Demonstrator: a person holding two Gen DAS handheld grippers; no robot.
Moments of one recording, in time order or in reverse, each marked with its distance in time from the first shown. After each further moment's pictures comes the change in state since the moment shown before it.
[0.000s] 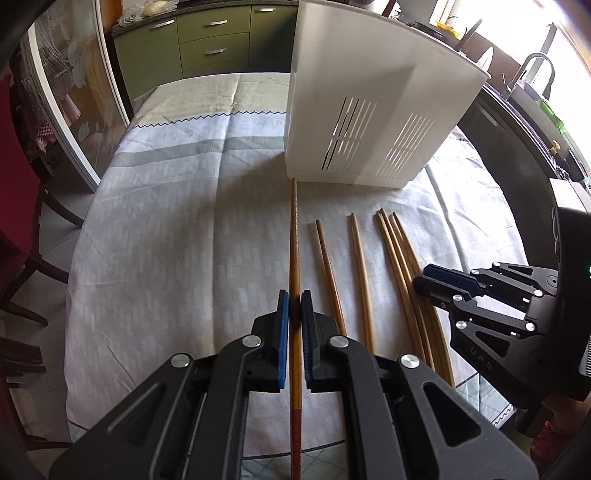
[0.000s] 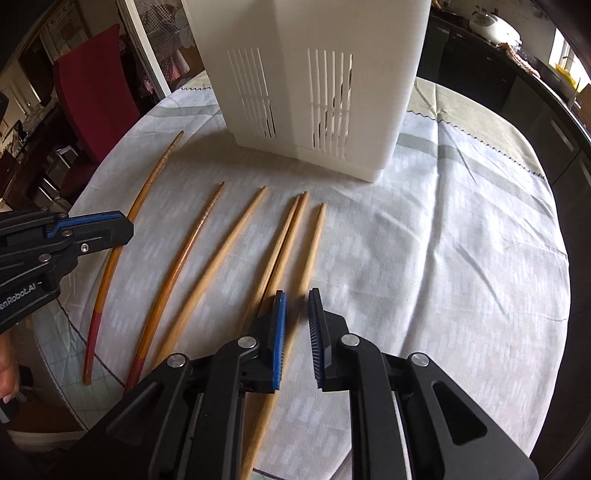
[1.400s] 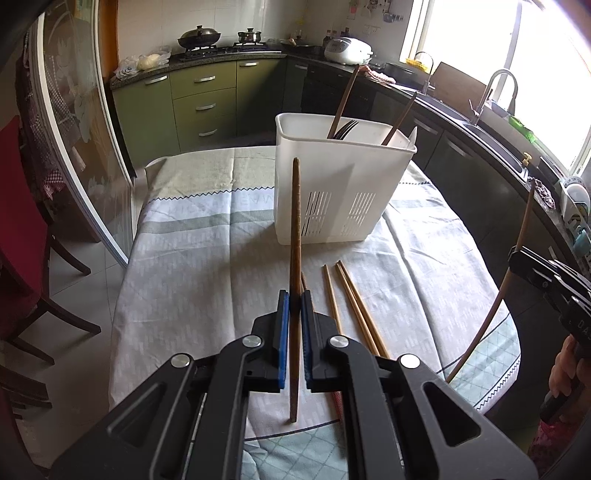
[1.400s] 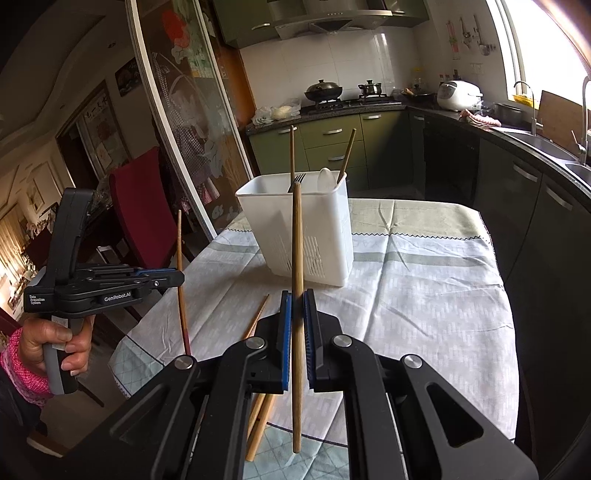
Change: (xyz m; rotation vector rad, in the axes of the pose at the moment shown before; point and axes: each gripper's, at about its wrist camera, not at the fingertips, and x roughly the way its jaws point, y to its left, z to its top) left arm -0.095 -0.008 -0.001 0.079 -0.210 -0.023; right arm -0.177 -0.039 -0.057 0.108 -0.483 0.138
